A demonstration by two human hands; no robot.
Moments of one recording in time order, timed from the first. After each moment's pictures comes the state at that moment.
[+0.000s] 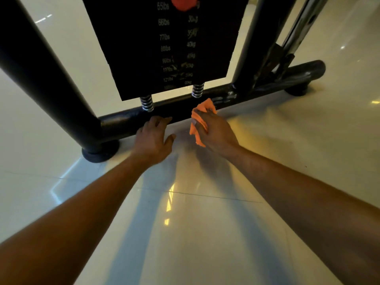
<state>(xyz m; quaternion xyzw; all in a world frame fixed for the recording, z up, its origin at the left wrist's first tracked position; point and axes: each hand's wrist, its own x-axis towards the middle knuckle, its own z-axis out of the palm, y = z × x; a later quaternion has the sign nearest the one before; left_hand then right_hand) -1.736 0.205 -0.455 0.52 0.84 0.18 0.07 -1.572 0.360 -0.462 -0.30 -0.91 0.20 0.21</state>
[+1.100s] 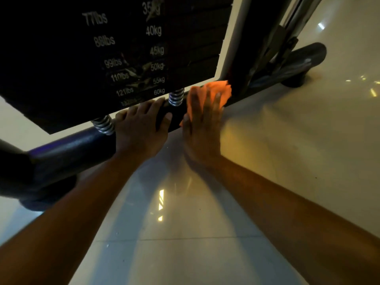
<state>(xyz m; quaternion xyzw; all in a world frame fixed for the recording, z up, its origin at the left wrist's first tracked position) -1.775 0.337 -0.485 0.53 0.84 0.13 -0.04 -1.623 0.433 -0.546 -0.42 -0.85 0.04 0.32</state>
